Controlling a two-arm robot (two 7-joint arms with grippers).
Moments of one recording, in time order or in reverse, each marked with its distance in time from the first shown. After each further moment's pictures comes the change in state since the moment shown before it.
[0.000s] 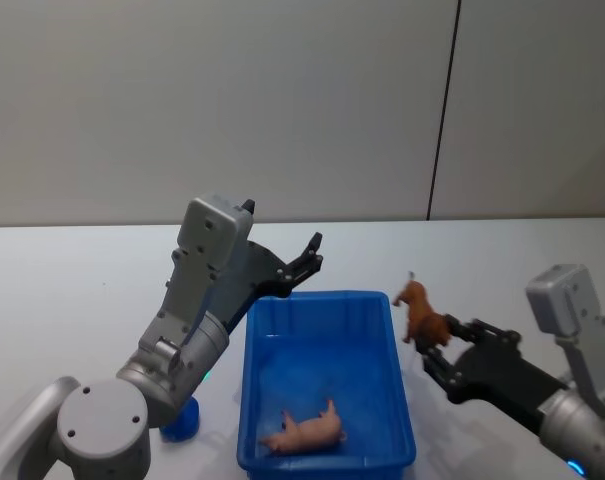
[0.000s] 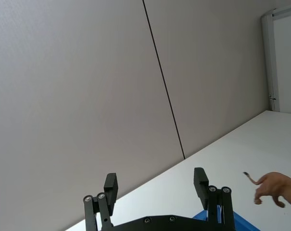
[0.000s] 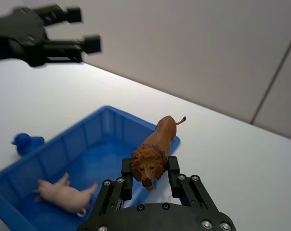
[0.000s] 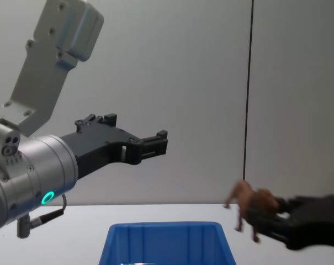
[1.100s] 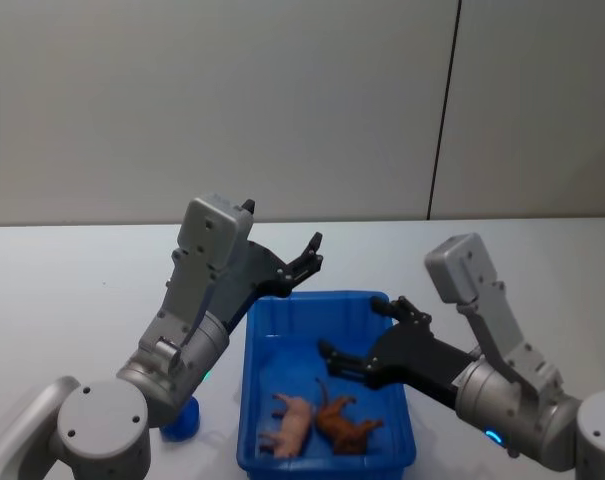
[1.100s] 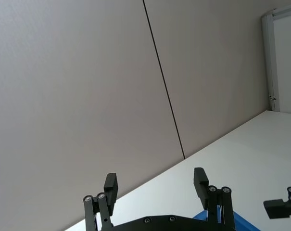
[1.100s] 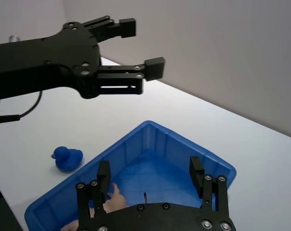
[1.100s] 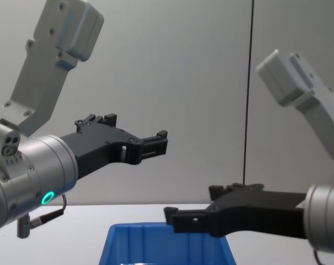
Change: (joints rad) left arm 0.000 0.000 0.000 0.000 0.000 0.000 0.000; right arm 0.138 -0.140 -0.081 0.082 -0.082 0.101 0.105
